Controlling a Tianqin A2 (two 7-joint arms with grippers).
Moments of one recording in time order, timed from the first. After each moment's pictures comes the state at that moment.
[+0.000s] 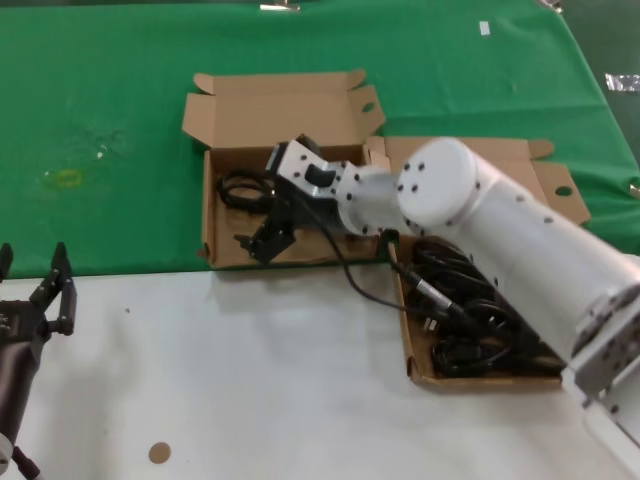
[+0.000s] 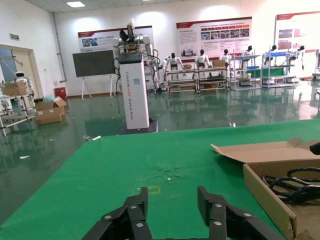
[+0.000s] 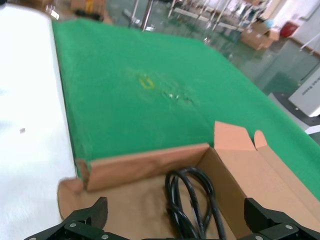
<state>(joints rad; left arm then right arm) 0.00 -0.30 1.60 -1.60 -1.80 0.00 0.00 1.11 0.06 -2.34 0.51 1.43 -0.50 0.07</state>
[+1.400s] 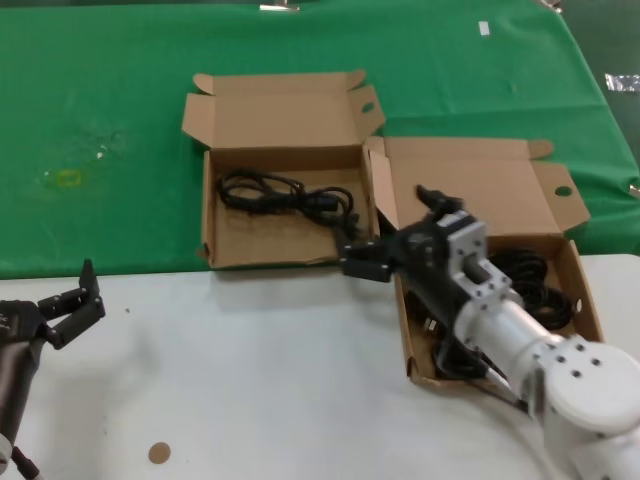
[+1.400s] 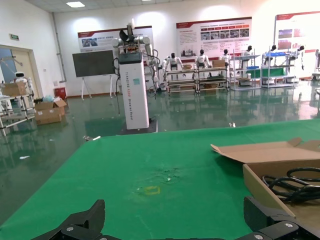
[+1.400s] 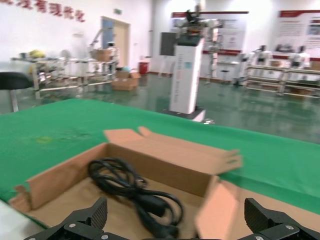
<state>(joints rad) 0.00 -0.30 1.60 -1.60 -1.80 0.00 0.00 0.34 0.22 -1.83 1.26 1.68 -0.15 0.02</state>
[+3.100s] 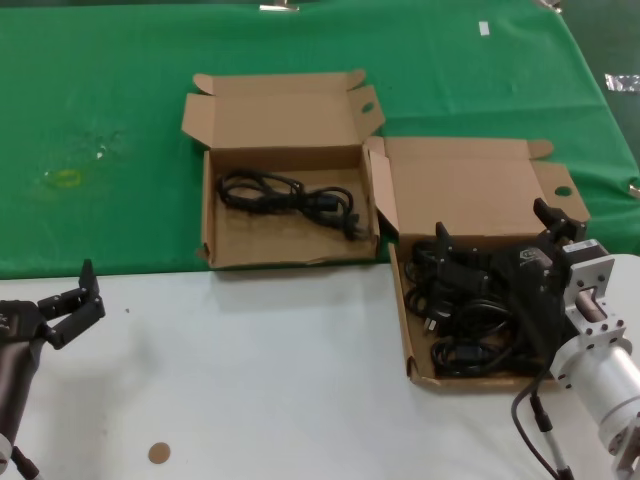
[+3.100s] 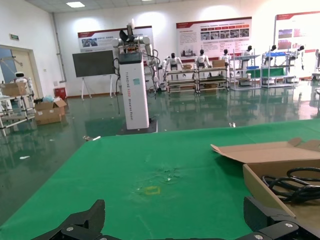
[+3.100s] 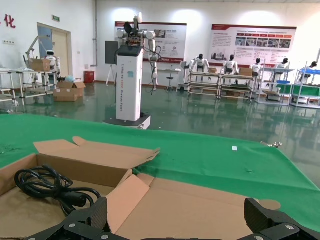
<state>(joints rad) 0.00 -0.30 1.60 -1.60 -1.80 0.00 0.00 0.05 0.29 -1.63 1.56 1.78 -0.02 0.00</state>
